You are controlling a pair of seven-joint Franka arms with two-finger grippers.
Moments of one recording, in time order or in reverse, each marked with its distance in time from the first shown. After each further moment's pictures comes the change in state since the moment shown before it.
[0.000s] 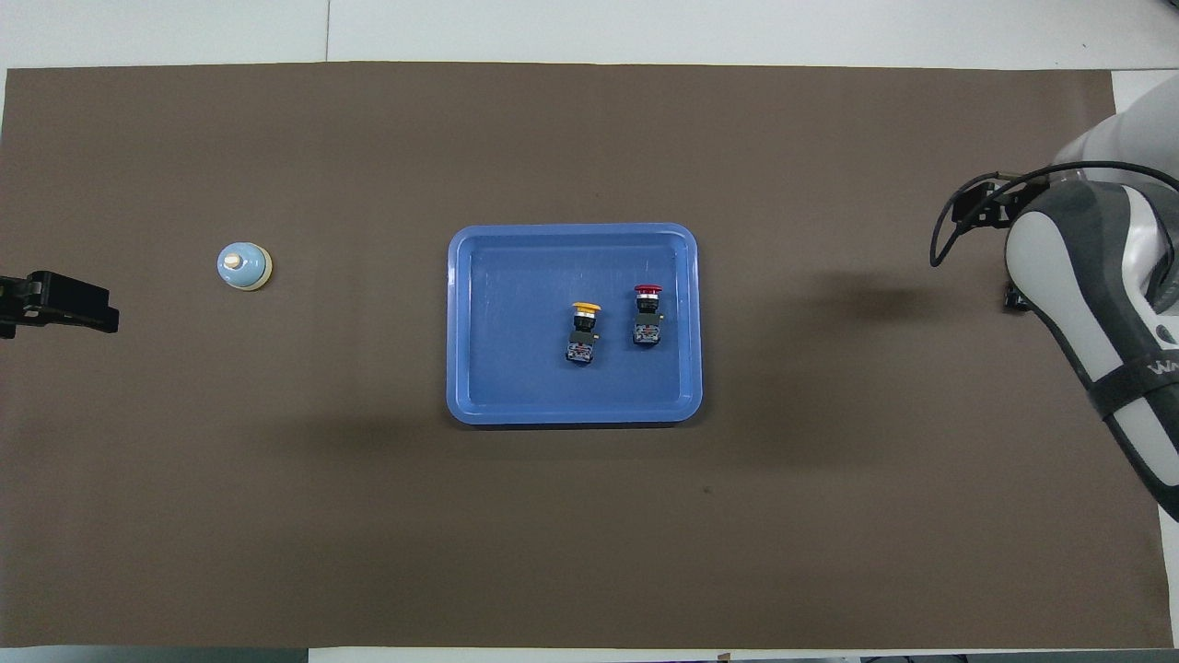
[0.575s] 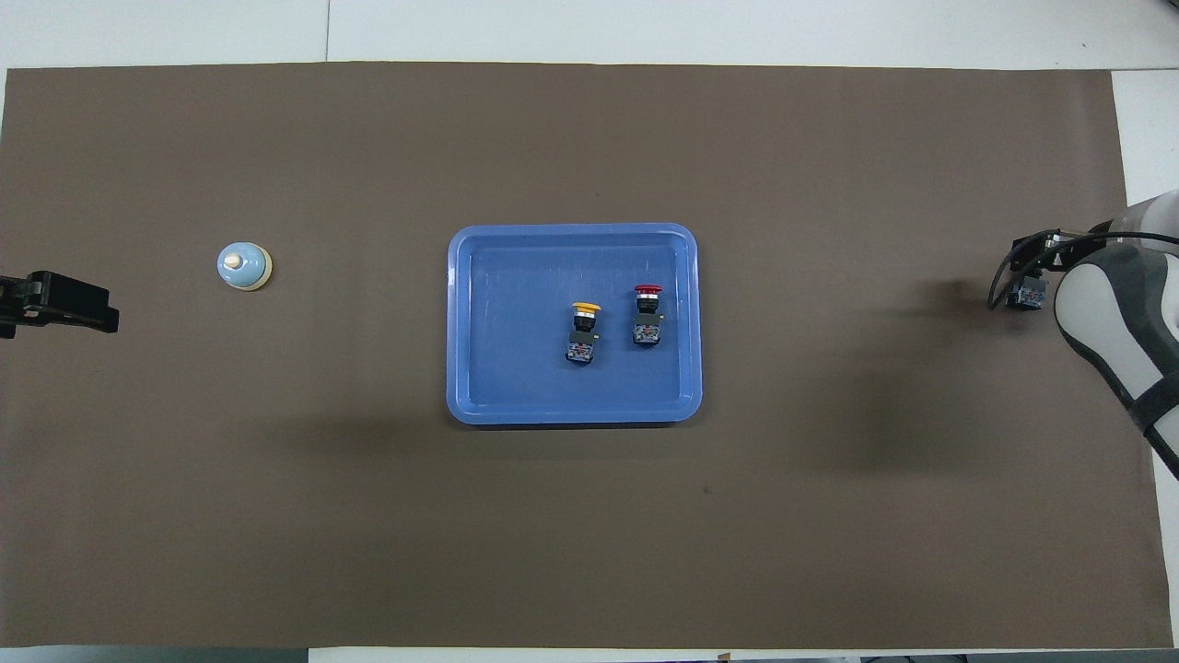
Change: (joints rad) left arm 0.000 0.000 0.000 0.000 0.000 0.000 0.000; right arm -0.156 0.021 0.001 -0.195 -0.008 0.270 -0.087
